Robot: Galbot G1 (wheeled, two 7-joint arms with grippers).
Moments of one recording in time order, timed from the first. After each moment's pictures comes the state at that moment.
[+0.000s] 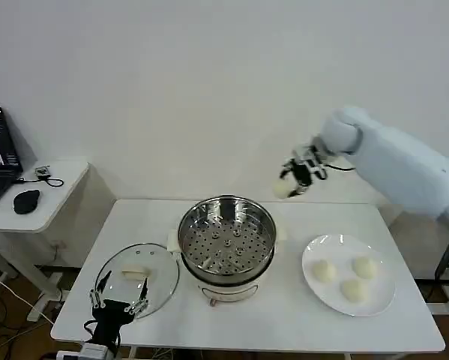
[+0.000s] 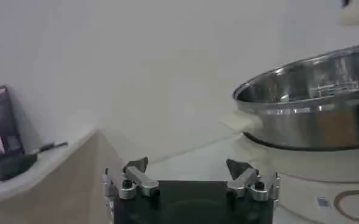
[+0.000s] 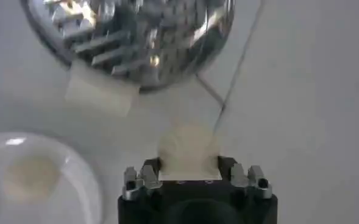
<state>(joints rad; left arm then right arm) 1.76 -1.34 -0.61 -2.20 0.02 0.13 -0.05 0.42 1.04 -0.93 1.16 -0.02 0.01 -1.16</state>
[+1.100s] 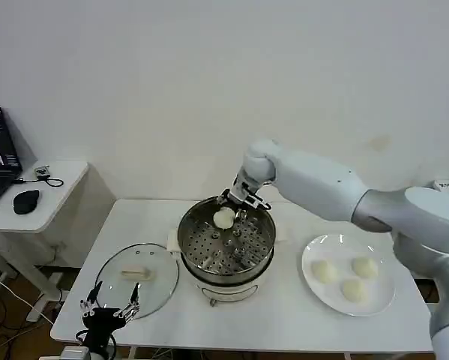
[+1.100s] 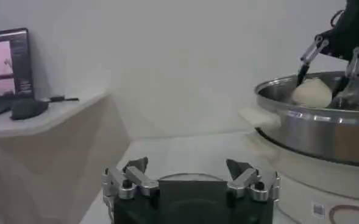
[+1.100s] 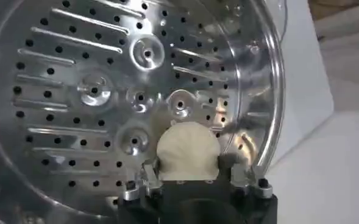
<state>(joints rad) 1.78 -1.36 -0.66 -2.19 -0.13 0.15 -0.05 0.34 1.29 -1.07 0.99 -0.20 0.39 -1.01</state>
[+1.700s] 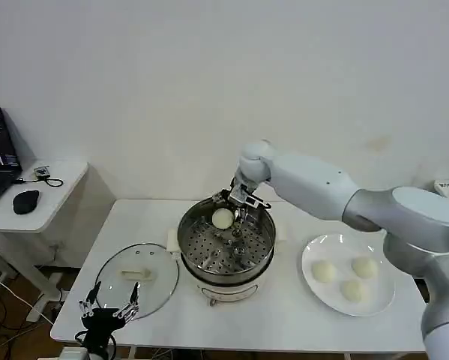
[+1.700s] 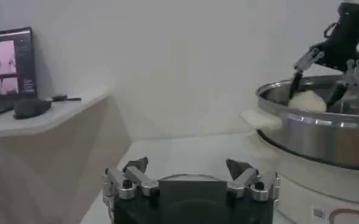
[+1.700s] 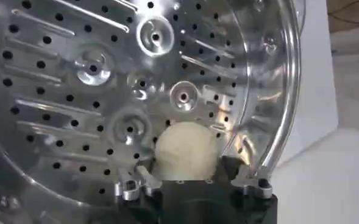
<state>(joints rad) 1.79 -1.37 -0.65 -2.21 -0.13 0.15 -0.05 0.37 1.29 -1.08 0.98 -0.22 0.44 -0.99</state>
